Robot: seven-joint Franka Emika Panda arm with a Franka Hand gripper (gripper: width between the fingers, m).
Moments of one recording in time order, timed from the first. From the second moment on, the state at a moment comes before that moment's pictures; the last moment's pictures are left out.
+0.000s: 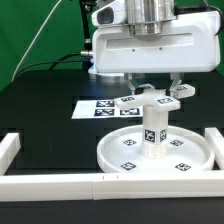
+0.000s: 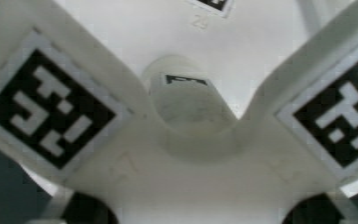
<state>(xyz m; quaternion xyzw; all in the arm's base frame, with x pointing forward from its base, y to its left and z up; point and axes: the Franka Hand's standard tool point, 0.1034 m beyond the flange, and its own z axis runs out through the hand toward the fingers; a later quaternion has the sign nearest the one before) 0.563 0.036 0.103 -0.94 0.32 -0.05 0.05</state>
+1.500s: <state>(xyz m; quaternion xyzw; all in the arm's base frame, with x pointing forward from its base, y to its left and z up) 0.557 0.040 0.116 -0.96 -0.28 -0.03 0.02</state>
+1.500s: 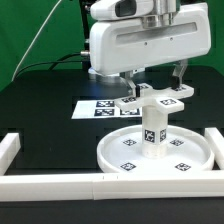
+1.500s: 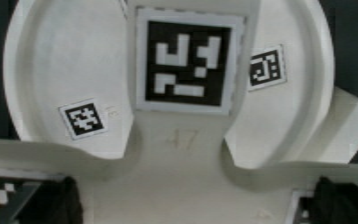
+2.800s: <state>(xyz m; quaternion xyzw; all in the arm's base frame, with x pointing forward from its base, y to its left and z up) 0.563 0.036 0.101 -0.77 -0.64 0.01 -0.03</state>
